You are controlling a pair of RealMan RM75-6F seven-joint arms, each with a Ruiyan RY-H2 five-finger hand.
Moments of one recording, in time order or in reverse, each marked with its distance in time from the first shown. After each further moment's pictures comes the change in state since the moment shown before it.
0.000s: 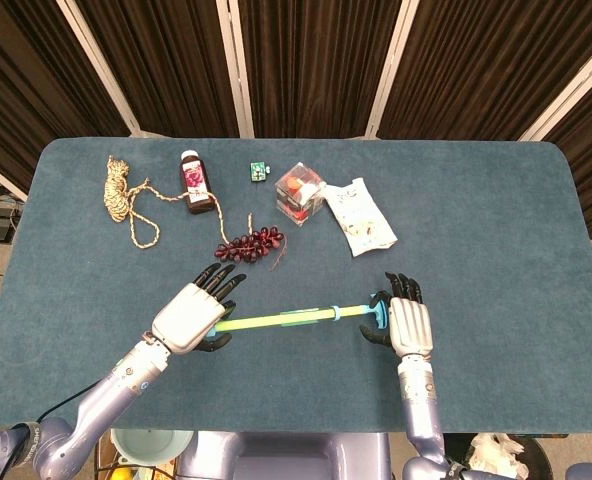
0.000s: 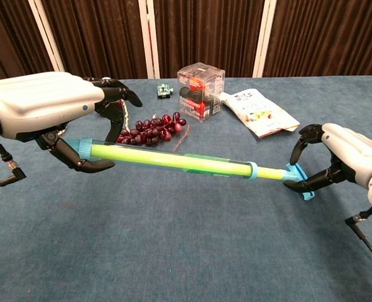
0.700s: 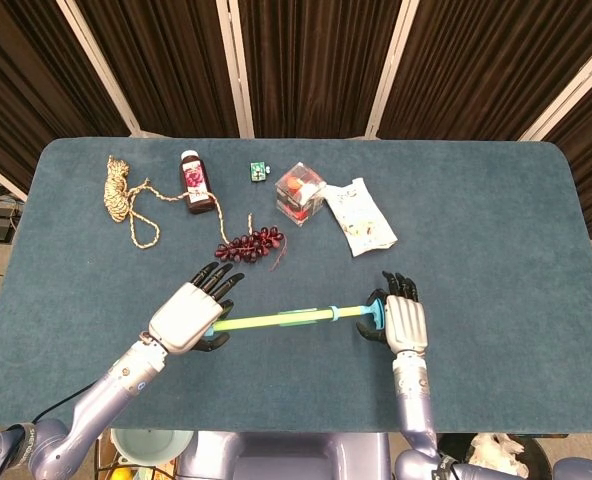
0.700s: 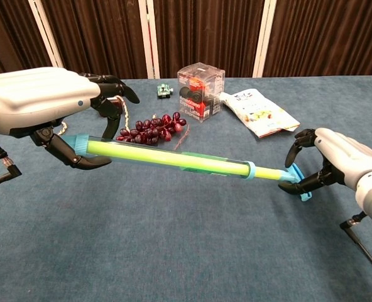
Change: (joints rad) left arm 0.006 0.023 -0.004 -0.020 0.003 0.000 -0.002; right arm 0.025 -0.042 0.014 0.063 0.037 -0.012 0.000
